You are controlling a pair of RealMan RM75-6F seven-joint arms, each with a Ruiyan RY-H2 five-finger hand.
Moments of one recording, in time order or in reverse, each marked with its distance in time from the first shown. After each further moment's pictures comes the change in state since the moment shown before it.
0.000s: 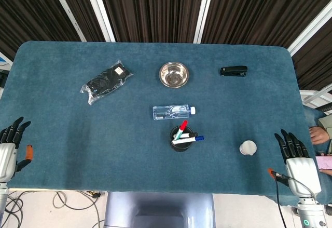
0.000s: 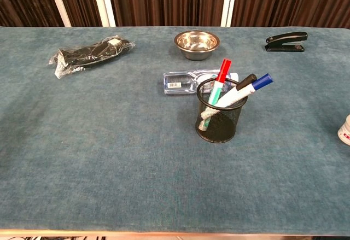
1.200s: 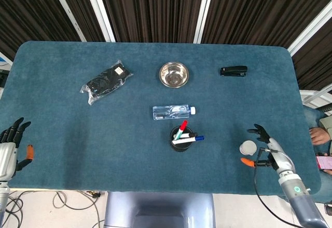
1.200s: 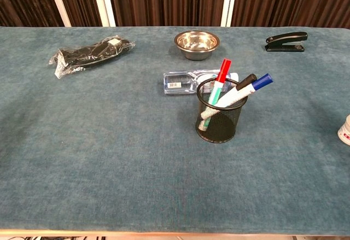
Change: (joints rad) left arm -0.003 -0.001 -0.008 -0.010 -0.037 -0.029 -0.014; right arm 0.258 0.203 0.131 -0.309 0.436 -0.629 0.646
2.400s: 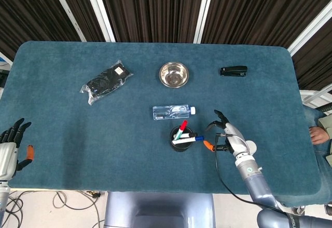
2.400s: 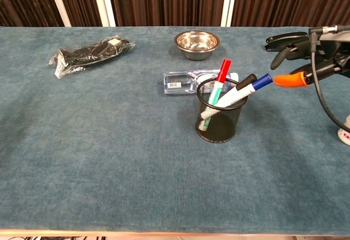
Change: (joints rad) left arm -0.004 0.008 0.000 -0.010 -0.022 -0.025 0.008; right arm 0.225 -0.286 0.089 -0.056 0.294 0.106 -0.450
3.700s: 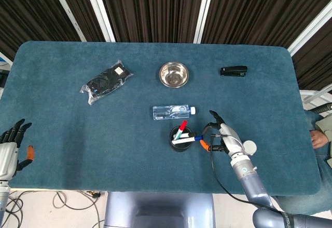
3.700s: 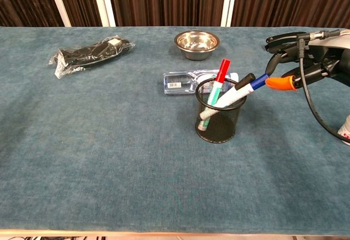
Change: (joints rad) left arm -0.005 0.010 0.002 -0.013 -0.019 -0.020 0.014; right arm 0.006 -0.042 0.007 0.023 -0.002 -0.011 -0.040
